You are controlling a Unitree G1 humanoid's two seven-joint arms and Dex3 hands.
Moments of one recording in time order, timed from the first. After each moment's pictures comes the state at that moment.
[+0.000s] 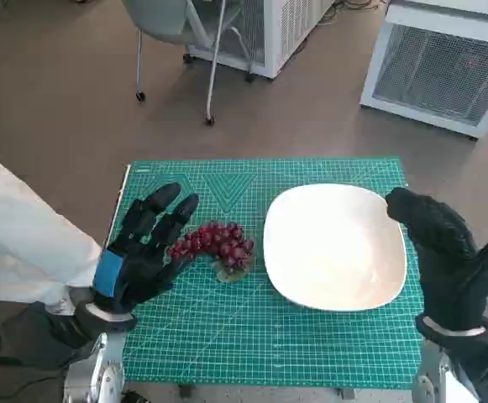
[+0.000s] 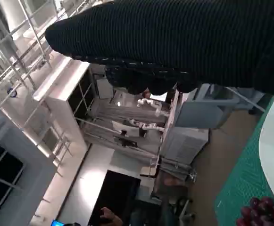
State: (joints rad) left arm -0.23 0.19 0.17 0.08 -0.41 -0.25 -0.51; right arm -0.30 -0.14 -0.17 0.14 0.34 -0.55 0.37
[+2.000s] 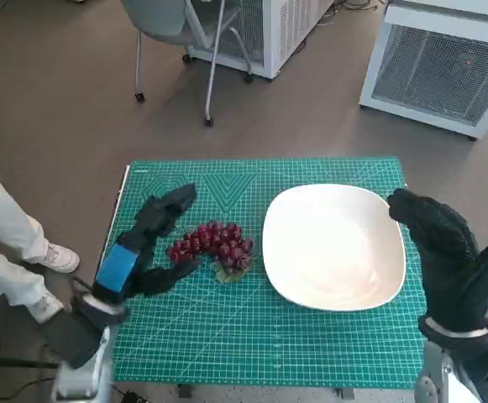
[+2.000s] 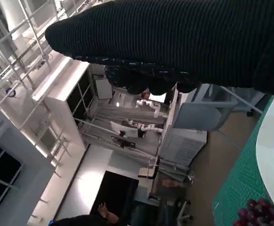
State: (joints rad) left arm -0.29 0.33 0.13 0.10 0.08 -0.37 -0.34; right arm -0.30 -0.15 -0.18 0.13 0.34 -0.55 0.37
